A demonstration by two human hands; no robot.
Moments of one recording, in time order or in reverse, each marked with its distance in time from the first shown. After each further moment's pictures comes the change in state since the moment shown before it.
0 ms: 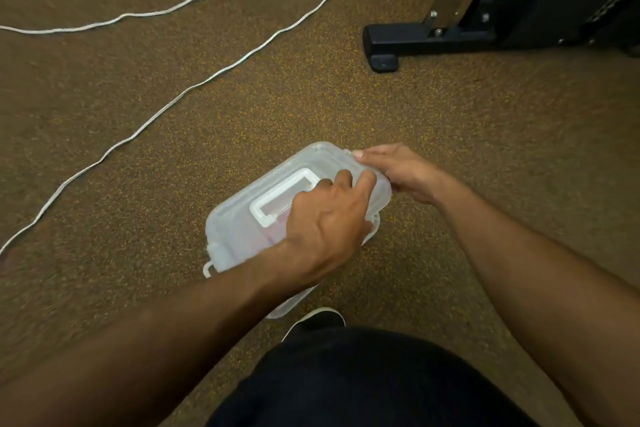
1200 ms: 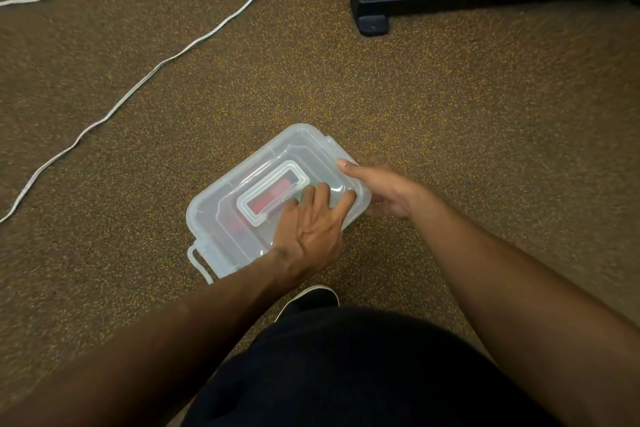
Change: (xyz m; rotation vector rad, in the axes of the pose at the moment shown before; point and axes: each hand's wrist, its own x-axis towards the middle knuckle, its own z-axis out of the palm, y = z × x) left_hand -0.016 -0.014 0.098 0.080 -0.073 0.102; right_hand -0.003 0.066 0.029 0.044 0.005 0.320
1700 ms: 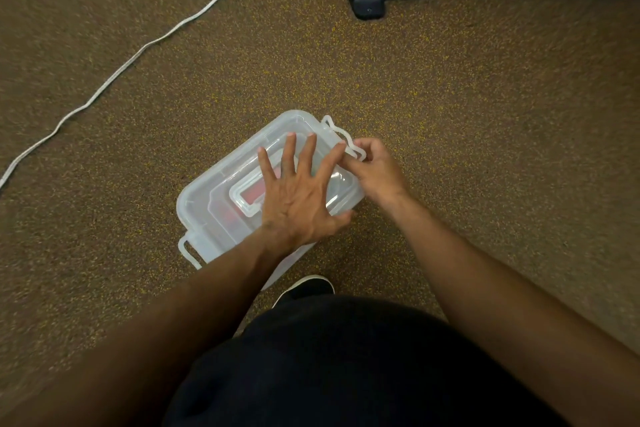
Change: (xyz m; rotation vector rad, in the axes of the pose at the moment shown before) left_hand 0.021 -0.016 0.006 -0.082 0.066 -0.132; right_hand -0.002 0.010 0.019 0.065 0.332 -0.302
